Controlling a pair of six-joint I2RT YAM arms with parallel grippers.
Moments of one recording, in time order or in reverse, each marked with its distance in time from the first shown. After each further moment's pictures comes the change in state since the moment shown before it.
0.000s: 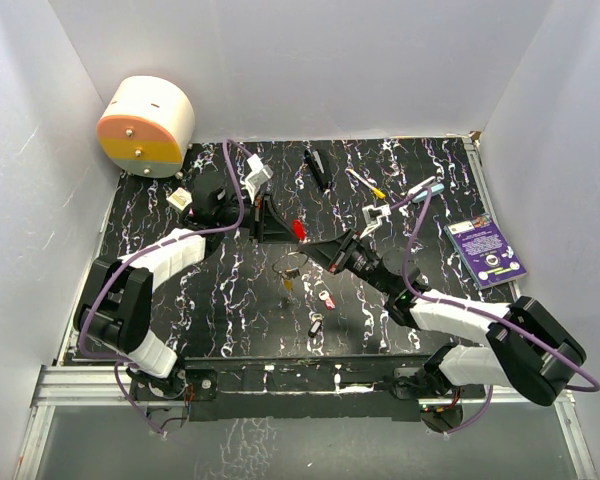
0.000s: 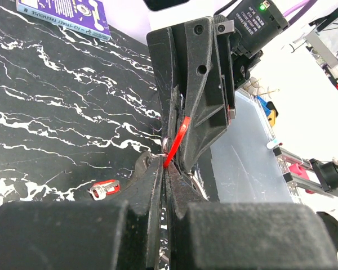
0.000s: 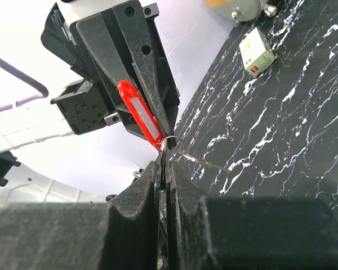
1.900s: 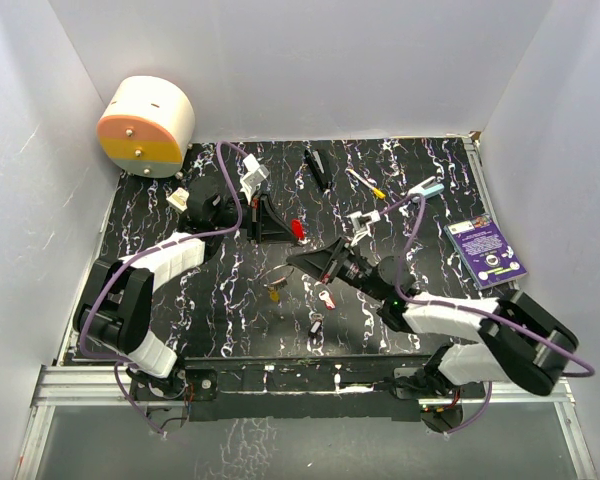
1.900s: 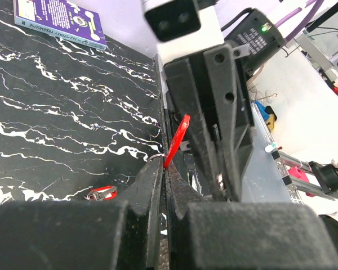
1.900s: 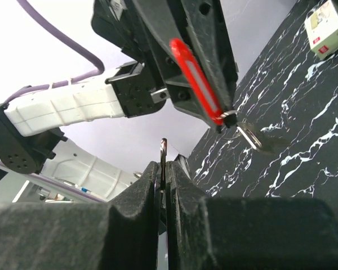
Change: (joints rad) left arm 0.005 -0.003 -0.047 0.216 0.000 -0.143; right arm 0.098 0.091 -0.006 0.201 -0.041 0.093
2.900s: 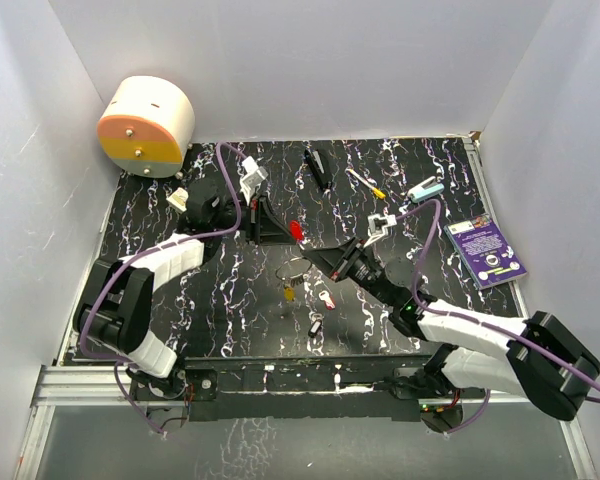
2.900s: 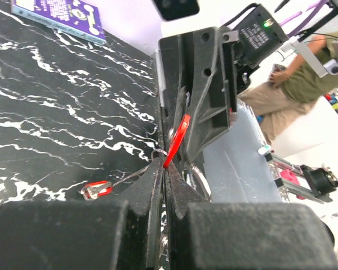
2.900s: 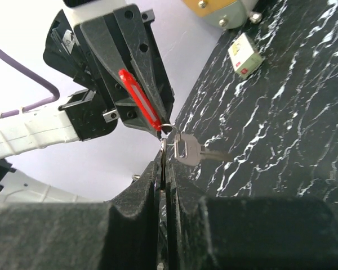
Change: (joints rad) left arm 0.005 0.000 -0.019 0.034 0.002 -0.049; right arm -0.011 -0.188 -0.039 -0.248 0.195 -0.104
